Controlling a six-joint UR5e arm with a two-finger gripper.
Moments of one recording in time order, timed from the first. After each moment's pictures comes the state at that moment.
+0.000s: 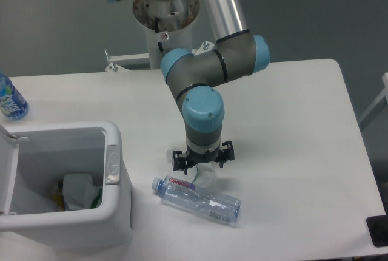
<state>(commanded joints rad) 2.35 -2.03 -1.68 -0.97 1.67 0.20</state>
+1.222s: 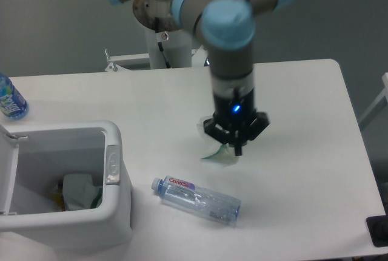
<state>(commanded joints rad) 2.50 -1.79 -1.40 -0.97 1.33 0.16</state>
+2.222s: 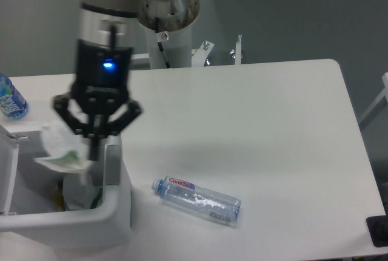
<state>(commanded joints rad) 2.13 -1.80 -1.36 -0.89 1.25 -0.17</state>
